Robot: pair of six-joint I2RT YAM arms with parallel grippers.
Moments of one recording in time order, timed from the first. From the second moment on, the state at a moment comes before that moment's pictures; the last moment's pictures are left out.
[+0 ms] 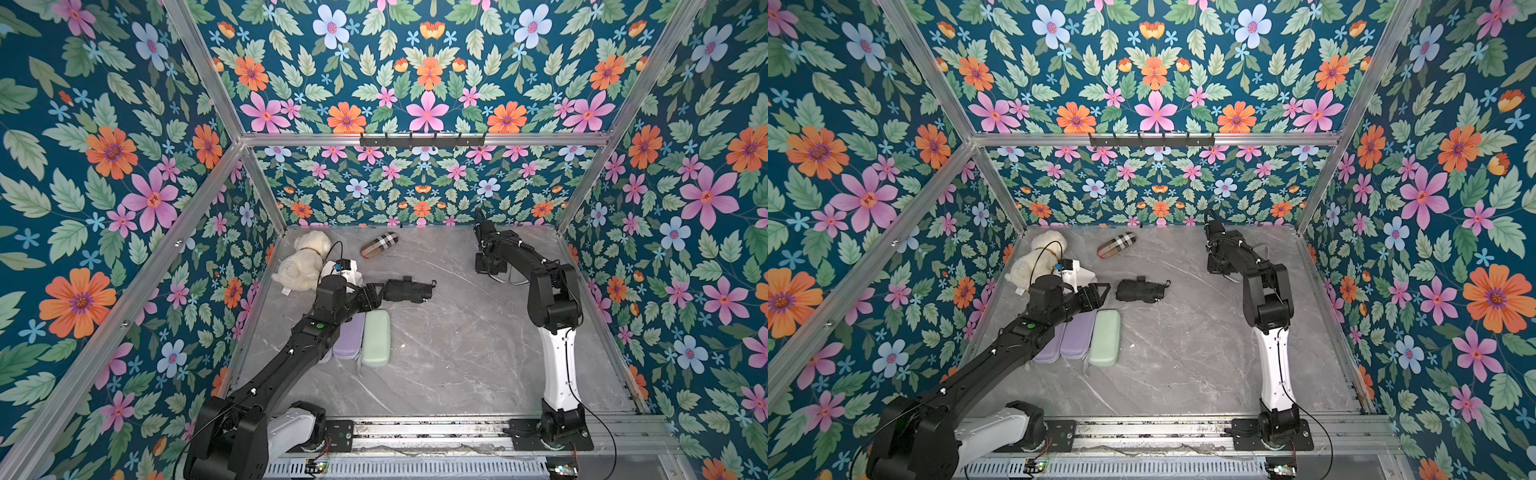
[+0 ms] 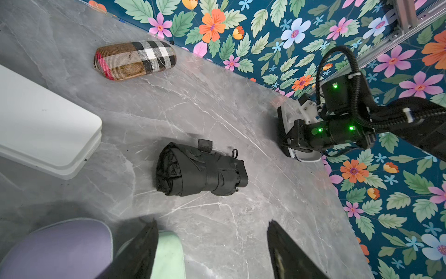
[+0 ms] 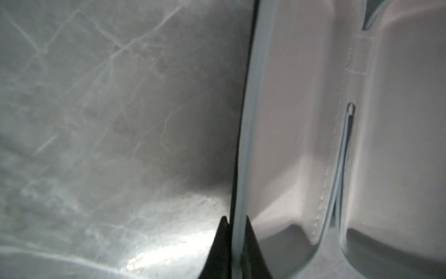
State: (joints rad) left arm -0.36 1.14 0.64 0.05 0.23 -0.55; right arm 0.23 2.25 1.85 -0.88 0.26 0.37
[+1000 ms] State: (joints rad) left arm -0.36 1.12 0.63 0.05 0.23 -0.58; right arm 0.71 1.88 1.62 -0.96 0.01 0.18
